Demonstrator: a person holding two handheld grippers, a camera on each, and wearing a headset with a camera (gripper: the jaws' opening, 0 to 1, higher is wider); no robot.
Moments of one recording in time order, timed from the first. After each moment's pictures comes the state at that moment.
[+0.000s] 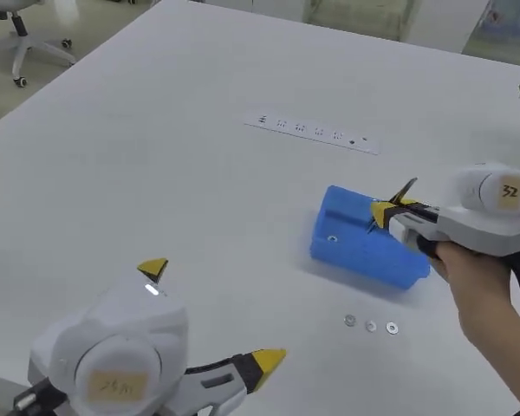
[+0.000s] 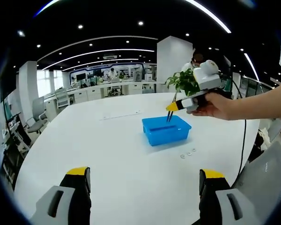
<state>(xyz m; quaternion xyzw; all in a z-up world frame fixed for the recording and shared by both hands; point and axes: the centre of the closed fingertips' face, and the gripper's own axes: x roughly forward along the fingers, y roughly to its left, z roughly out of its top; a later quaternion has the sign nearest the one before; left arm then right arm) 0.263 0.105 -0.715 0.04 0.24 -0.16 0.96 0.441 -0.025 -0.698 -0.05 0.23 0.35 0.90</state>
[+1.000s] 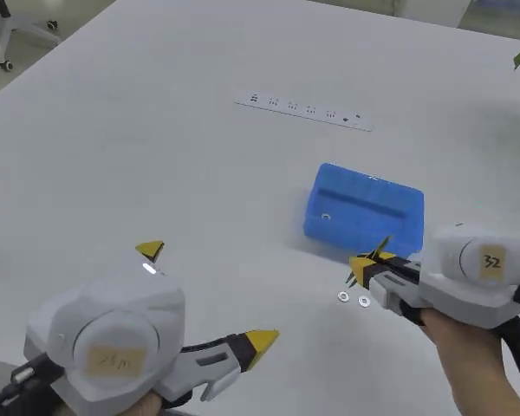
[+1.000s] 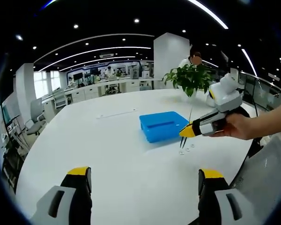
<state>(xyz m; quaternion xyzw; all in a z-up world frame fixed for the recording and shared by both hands) 0.260 0.099 -0.718 0.05 0.25 -0.17 0.95 0.364 -0.034 -0.769 -0.05 0.30 0.37 0.88</state>
